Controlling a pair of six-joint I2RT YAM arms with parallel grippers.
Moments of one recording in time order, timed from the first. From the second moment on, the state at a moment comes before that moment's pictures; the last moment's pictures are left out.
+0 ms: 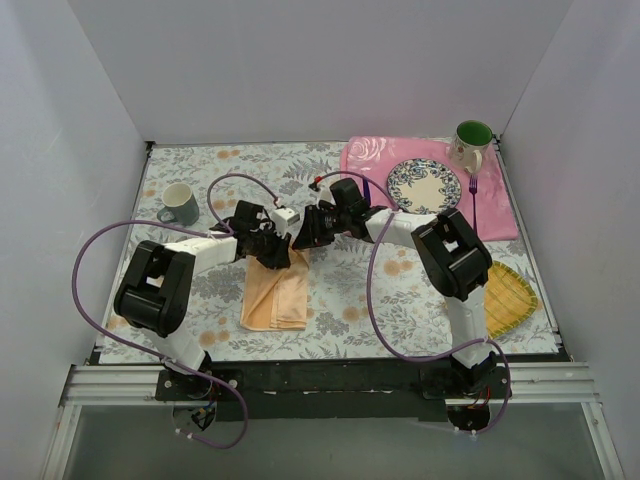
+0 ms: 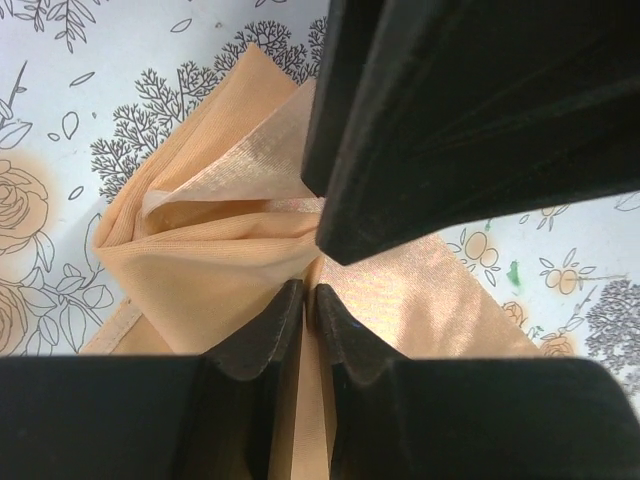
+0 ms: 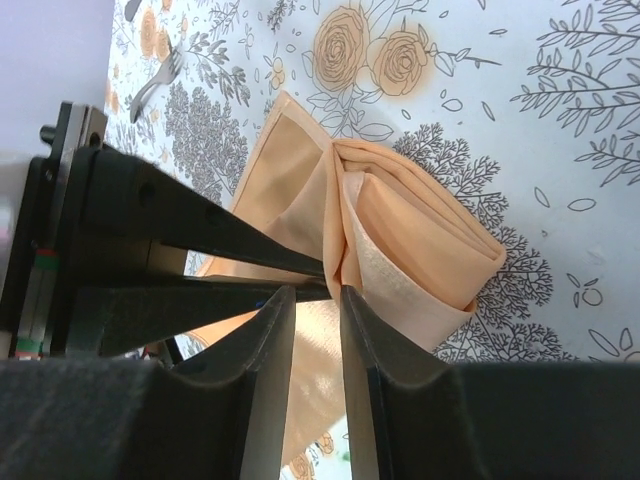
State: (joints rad) left arm -0.36 1.67 0.87 -0.15 0.49 0.22; right arm 0.66 2.08 1.32 0.09 -0.68 0.58
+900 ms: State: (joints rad) left arm -0.31 1.70 0.86 -0.11 0.59 0.12; right arm 0.79 2.00 1.39 -0.14 -0.31 -0.01
